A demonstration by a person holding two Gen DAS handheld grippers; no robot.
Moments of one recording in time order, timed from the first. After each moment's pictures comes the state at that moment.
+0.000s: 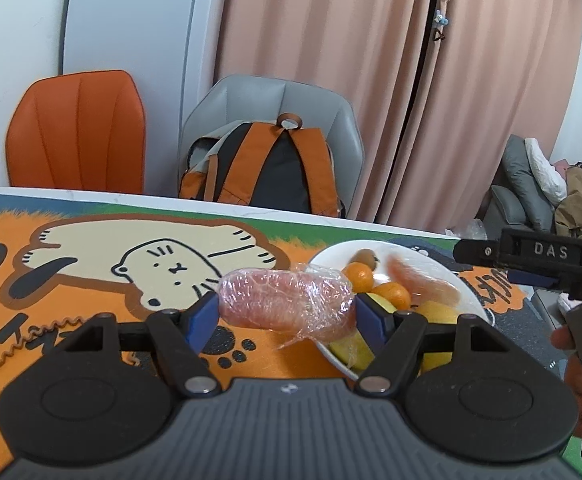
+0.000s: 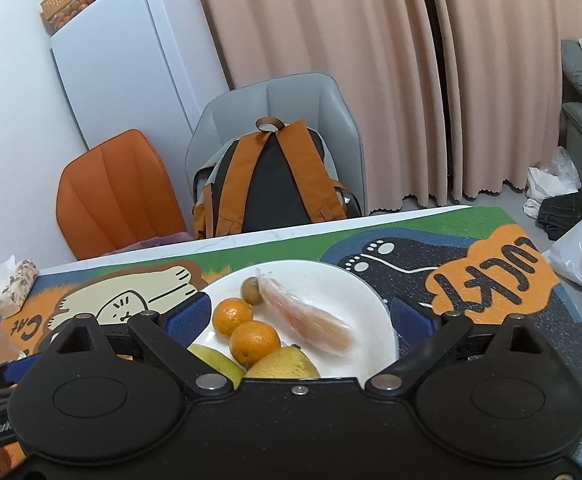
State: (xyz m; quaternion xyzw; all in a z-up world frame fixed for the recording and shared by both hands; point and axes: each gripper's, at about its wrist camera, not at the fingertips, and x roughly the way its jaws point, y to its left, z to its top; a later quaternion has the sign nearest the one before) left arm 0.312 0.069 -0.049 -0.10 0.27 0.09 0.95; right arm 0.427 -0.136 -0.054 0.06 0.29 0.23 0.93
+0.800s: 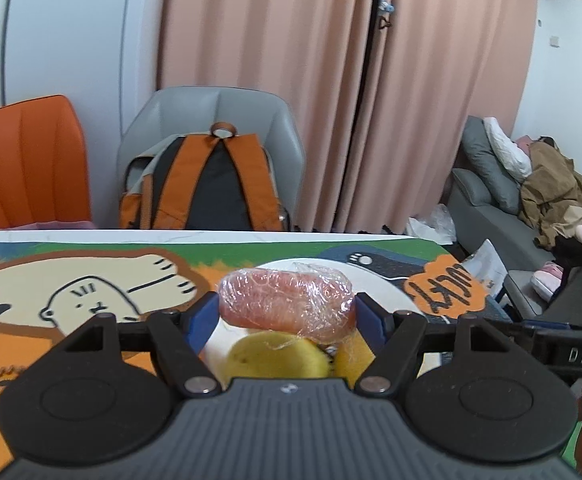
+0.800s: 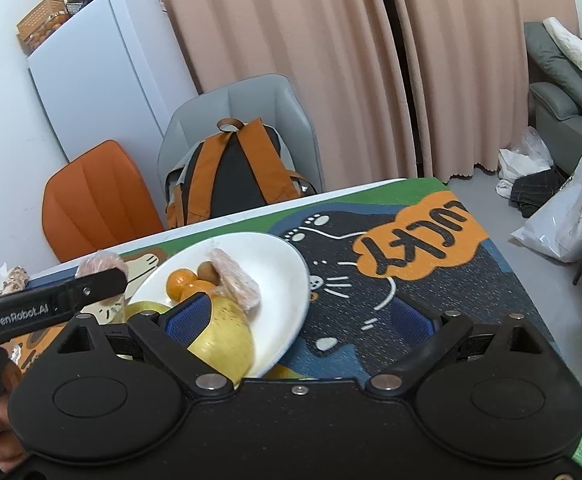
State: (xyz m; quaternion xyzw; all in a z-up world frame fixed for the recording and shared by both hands) left arm 0.361 0.019 -0.040 -0.06 0.27 0.02 0.96; right arm 0.403 -0.203 -0.072 0.09 0.30 0.19 0.93
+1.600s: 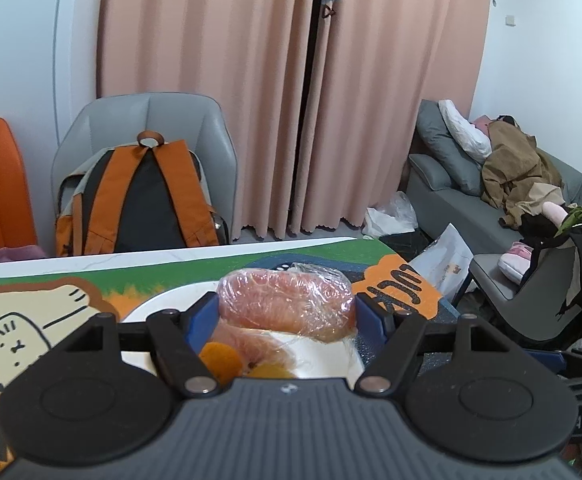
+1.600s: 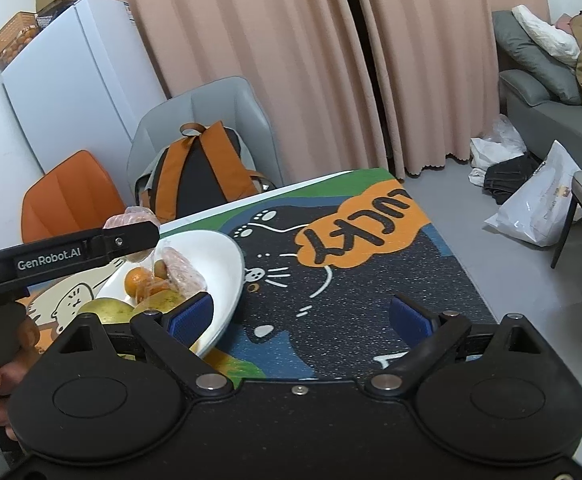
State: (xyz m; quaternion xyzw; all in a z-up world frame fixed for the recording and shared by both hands) left arm 0.406 -0.039 -0.043 -0.04 0.27 -0.04 0.96; right arm 0.403 -0.247 -0.084 0.11 0.31 0.16 0.93
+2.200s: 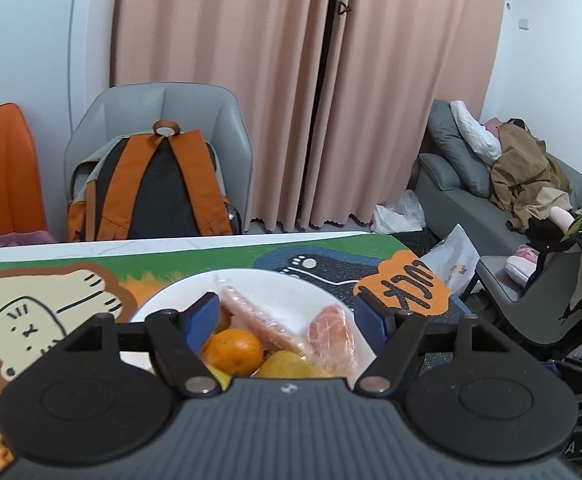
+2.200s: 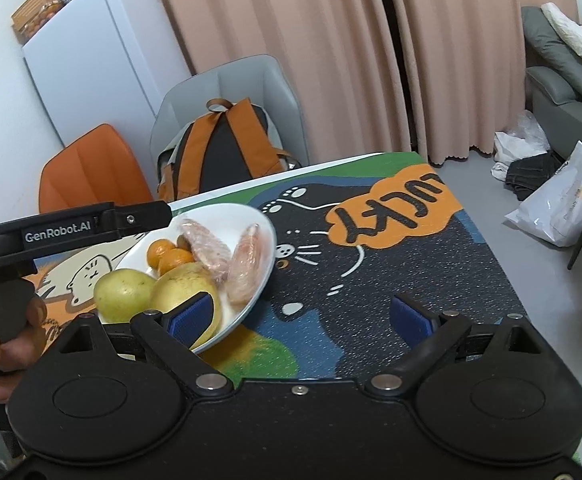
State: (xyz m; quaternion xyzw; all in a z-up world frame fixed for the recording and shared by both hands) left arm 0.394 -0.021 -0.043 -0.05 0.28 -0.02 0.96; right arm 0.399 -0.227 -0.088 0.08 0.33 0.20 0.92
